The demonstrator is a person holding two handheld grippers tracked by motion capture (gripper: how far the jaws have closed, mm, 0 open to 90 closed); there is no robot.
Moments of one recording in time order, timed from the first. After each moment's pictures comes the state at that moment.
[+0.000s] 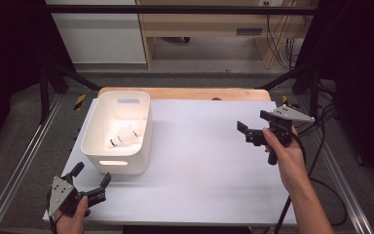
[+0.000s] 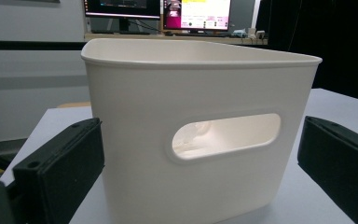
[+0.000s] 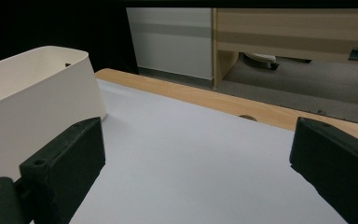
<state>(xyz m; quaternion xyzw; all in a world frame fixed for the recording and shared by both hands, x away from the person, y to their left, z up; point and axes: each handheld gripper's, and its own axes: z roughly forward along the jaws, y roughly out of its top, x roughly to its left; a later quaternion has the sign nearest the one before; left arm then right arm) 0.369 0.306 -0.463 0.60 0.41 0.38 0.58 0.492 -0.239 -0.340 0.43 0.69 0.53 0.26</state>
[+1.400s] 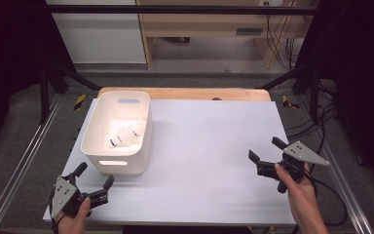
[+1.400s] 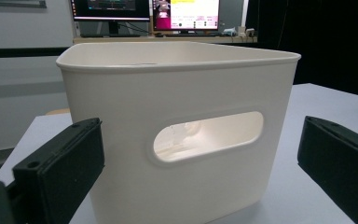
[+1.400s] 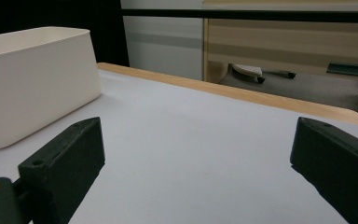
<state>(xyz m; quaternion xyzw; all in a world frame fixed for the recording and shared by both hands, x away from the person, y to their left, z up) 0.368 0.301 -0.462 0.61 0.38 0.38 0.58 0.426 -0.269 -0.399 0.41 0.67 0.54 0.30</state>
